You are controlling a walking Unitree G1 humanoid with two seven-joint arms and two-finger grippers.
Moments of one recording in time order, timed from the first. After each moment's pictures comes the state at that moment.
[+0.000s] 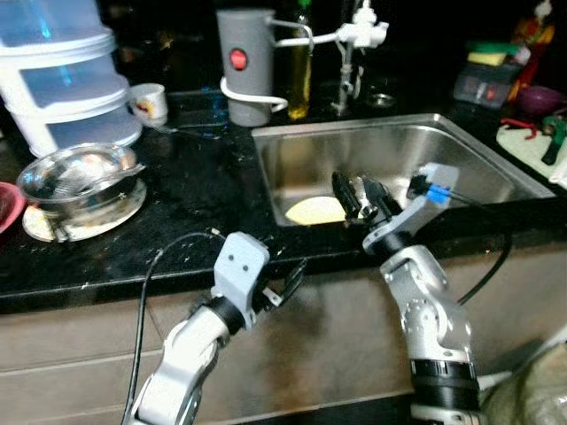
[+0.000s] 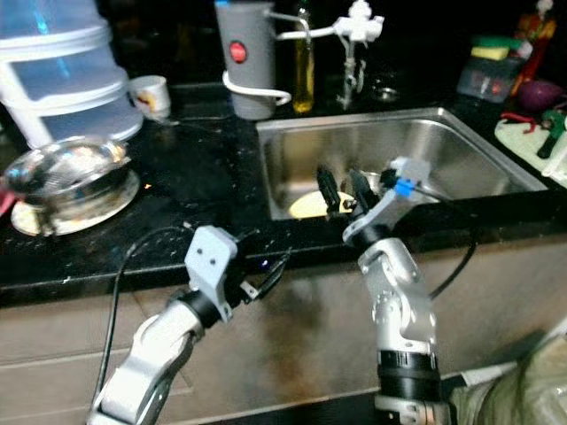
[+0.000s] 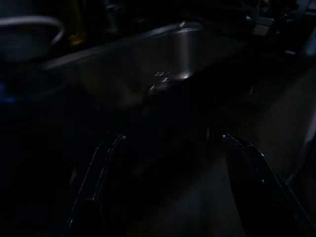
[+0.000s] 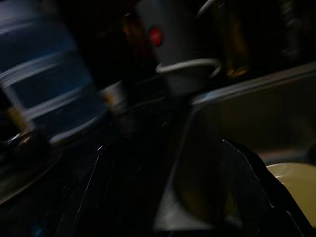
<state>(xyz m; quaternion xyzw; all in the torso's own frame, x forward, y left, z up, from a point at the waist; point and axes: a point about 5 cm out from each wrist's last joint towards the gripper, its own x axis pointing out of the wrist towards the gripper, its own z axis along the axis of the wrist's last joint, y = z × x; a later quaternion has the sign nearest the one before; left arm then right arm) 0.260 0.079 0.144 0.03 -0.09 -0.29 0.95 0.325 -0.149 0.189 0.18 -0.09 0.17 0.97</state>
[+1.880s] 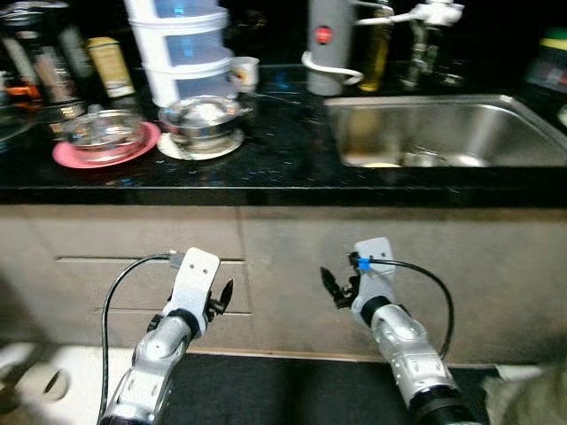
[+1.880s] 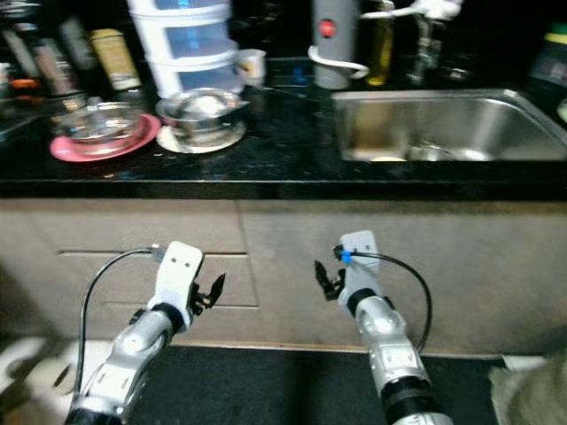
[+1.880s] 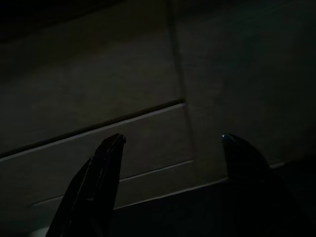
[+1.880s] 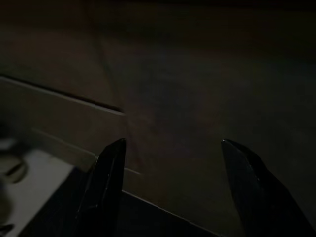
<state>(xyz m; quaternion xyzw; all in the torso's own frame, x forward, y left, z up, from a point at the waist) 0.292 0.145 0.076 0.11 0.09 -0.10 0.98 0.316 -0.151 0.069 -0.01 0.11 0.15 0.98</state>
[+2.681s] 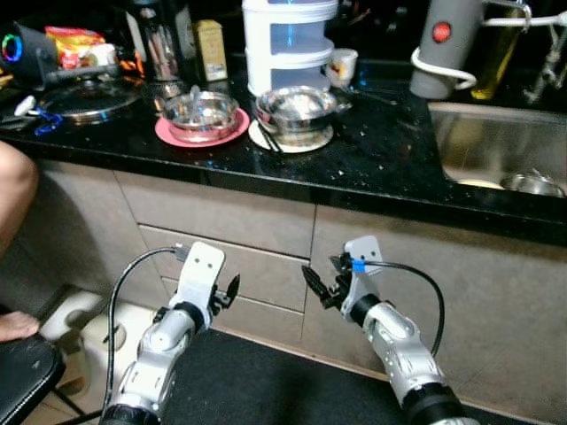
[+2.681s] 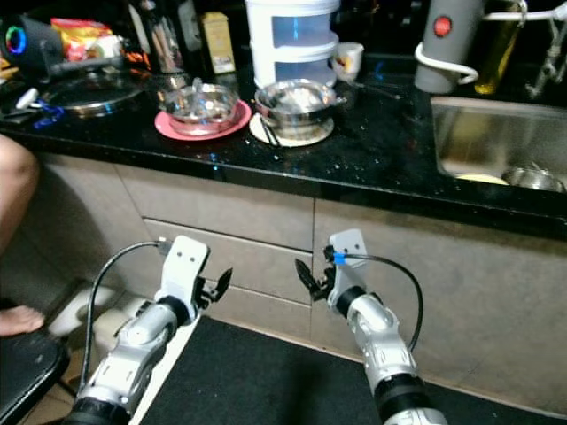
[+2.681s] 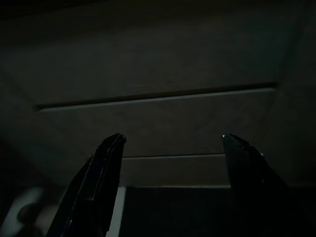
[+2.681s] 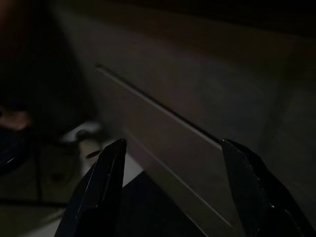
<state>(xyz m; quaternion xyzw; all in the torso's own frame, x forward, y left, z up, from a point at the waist) 0.297 0.138 0.079 0.09 0.07 -0.13 0.99 0.316 -0.146 0.073 0.01 0.08 0.23 0.97</state>
